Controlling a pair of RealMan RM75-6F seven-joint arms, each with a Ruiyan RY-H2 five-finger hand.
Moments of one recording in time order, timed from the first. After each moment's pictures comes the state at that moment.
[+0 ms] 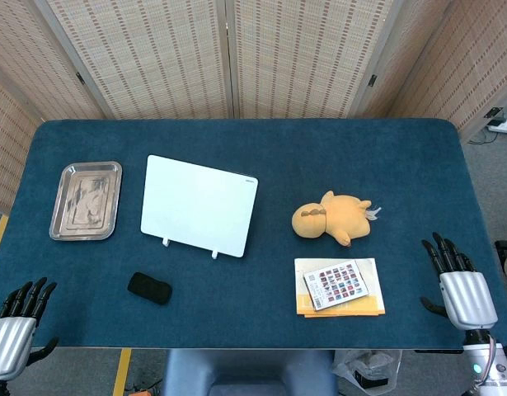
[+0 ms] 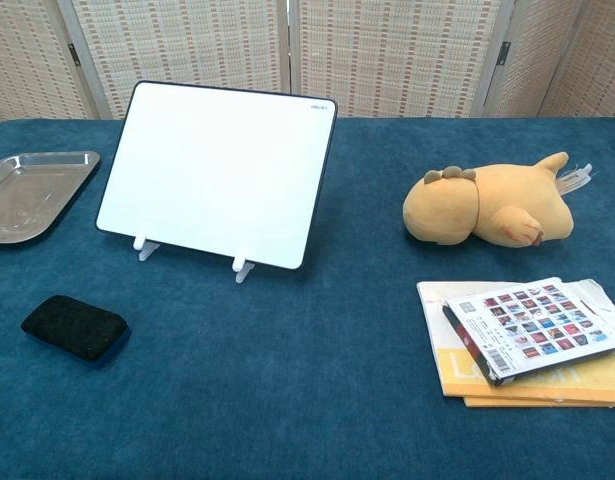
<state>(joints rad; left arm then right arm) 0.03 -1.09 0.07 -1.74 1.60 1.52 0.32 0.08 -1.15 0.04 -1.68 -1.49 1.43 -0.24</state>
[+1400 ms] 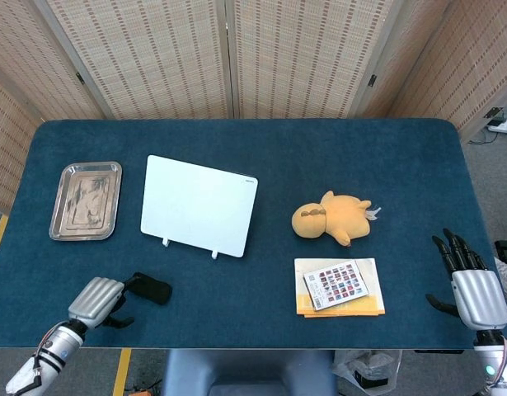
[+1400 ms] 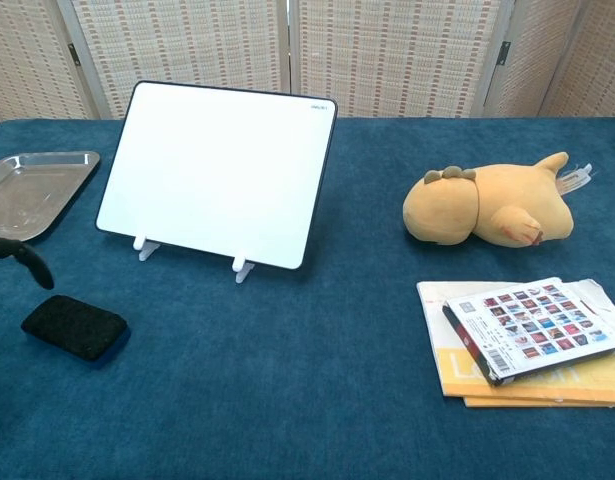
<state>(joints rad) -0.37 -1.12 -0.02 -1.86 1.40 0.95 0.20 0.07 -1.11 0.04 -1.66 -1.51 1.47 -0.12</state>
